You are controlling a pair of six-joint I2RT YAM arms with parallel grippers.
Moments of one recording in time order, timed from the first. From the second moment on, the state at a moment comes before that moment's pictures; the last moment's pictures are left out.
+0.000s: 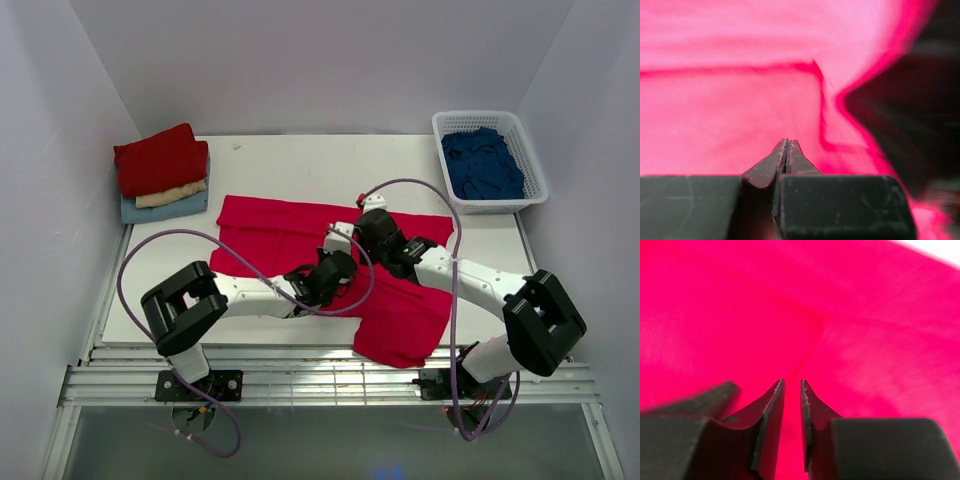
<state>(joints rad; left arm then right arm) -1.10 1.71 0.87 0.28 -0.65 -0.49 0.78 1.45 0.88 -0.22 0.28 0.34</state>
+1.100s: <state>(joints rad) -0.37 1.97 1.10 0.20 -0.38 -0.39 0.34 1.82 1.09 -0.28 0.34 0.26</state>
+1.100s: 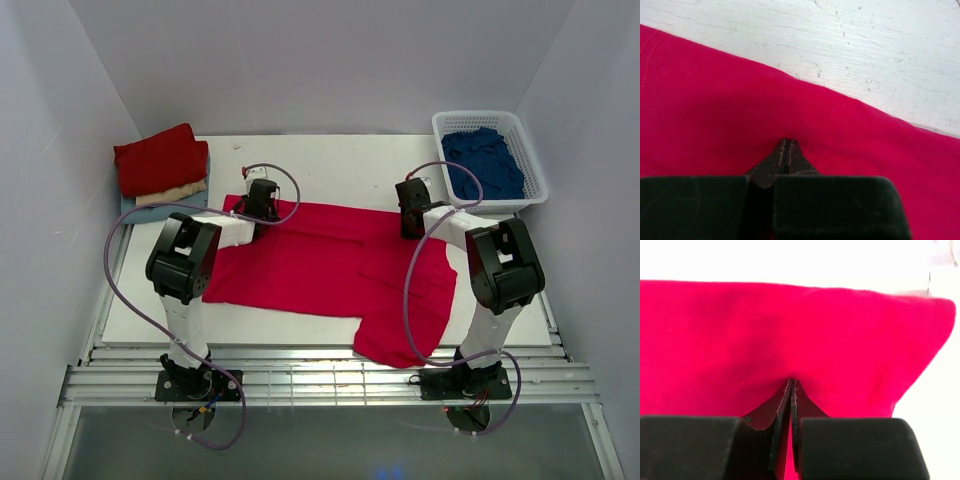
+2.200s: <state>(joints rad) -0.28 2.13 1.31 0.20 -0.40 -0.42 0.29 2.20 1.61 -0.29 0.24 0.18</state>
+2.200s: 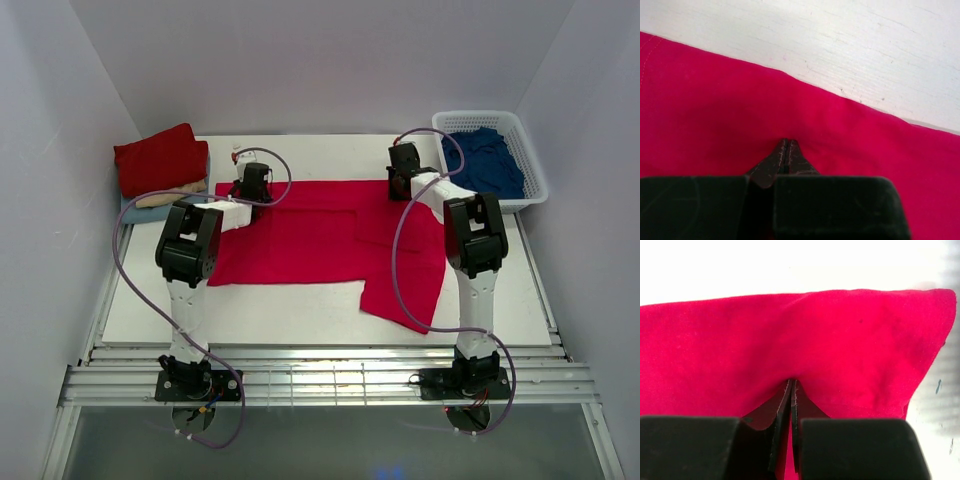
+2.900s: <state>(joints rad) -0.36 1.75 1.35 0.18 -0.52 -0.18 0.35 1.48 1.26 -0.23 0.26 0.10</state>
